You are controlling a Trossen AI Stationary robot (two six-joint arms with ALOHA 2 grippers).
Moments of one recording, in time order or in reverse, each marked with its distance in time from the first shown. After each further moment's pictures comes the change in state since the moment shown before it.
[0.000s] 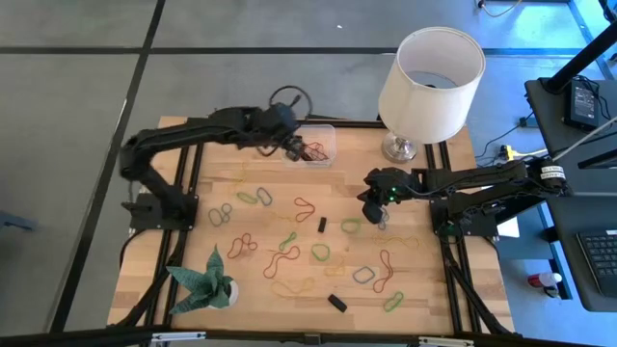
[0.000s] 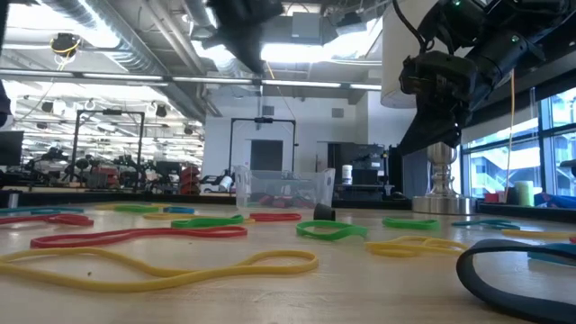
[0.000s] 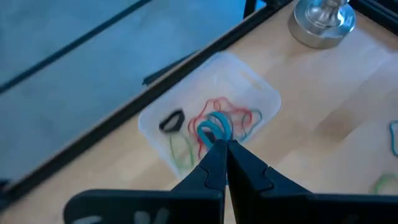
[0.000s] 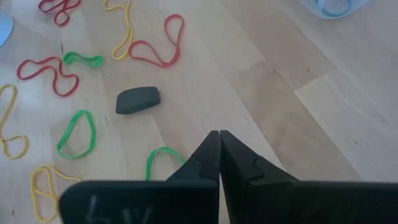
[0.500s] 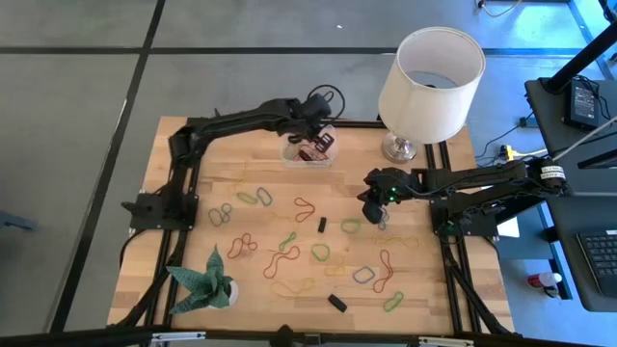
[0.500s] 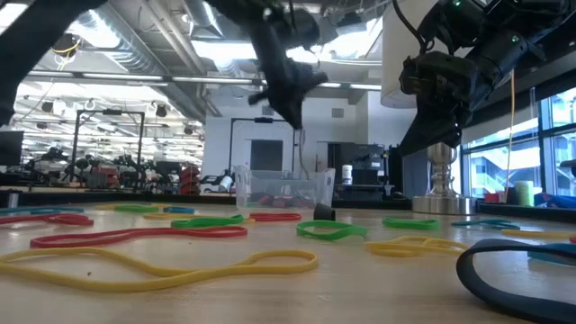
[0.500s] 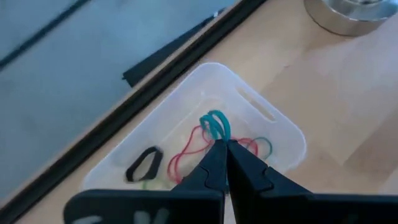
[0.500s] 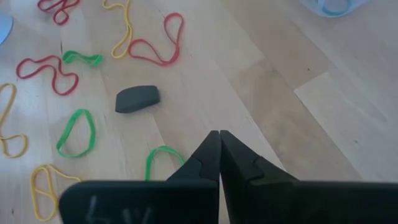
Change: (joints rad) left arm 0.138 0.418 0.240 0.099 0.164 0.123; right arm 0.000 0.000 0.000 -0.003 0.000 0.000
